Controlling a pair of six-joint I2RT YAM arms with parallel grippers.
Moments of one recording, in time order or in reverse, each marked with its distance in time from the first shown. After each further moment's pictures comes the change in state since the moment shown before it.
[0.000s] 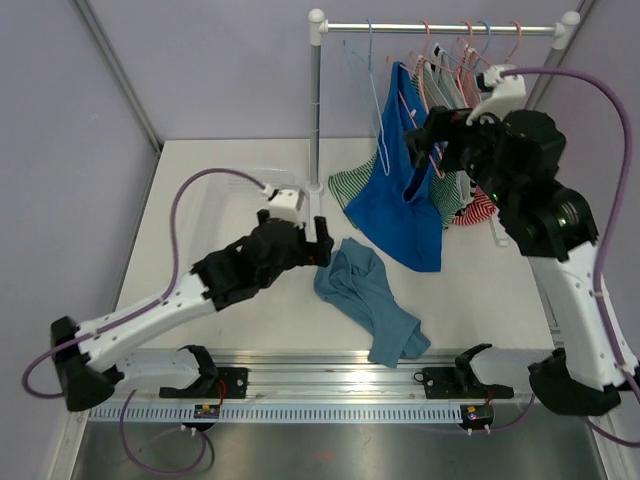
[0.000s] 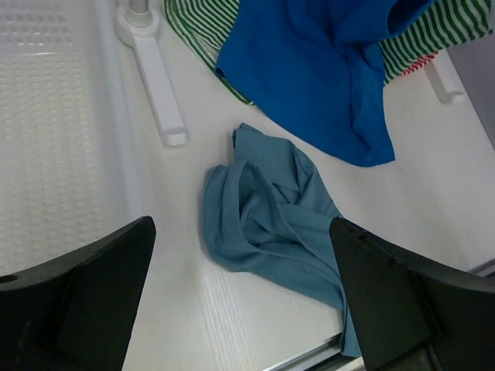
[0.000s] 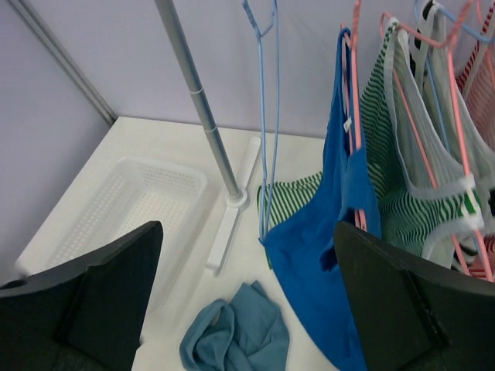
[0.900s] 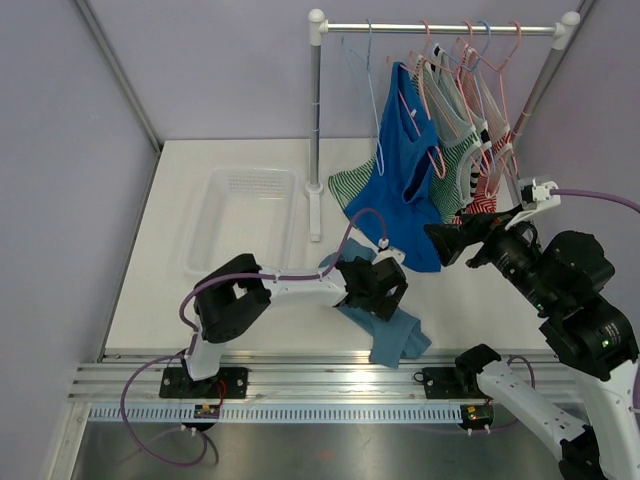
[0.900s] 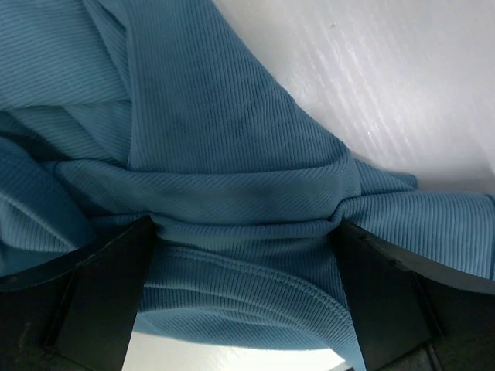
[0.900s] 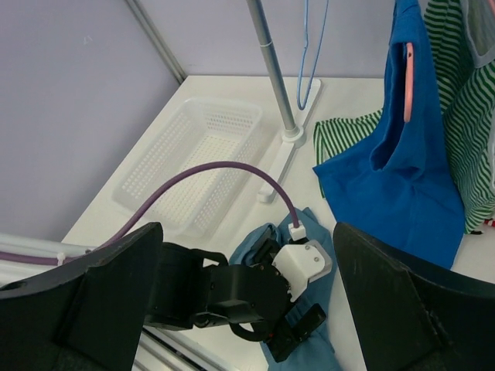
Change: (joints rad) left arm -0.191 0.956 0.365 -0.014 0.212 0.028; right arm 0.000 -0.662 -0.635 0.037 -0.167 0.156
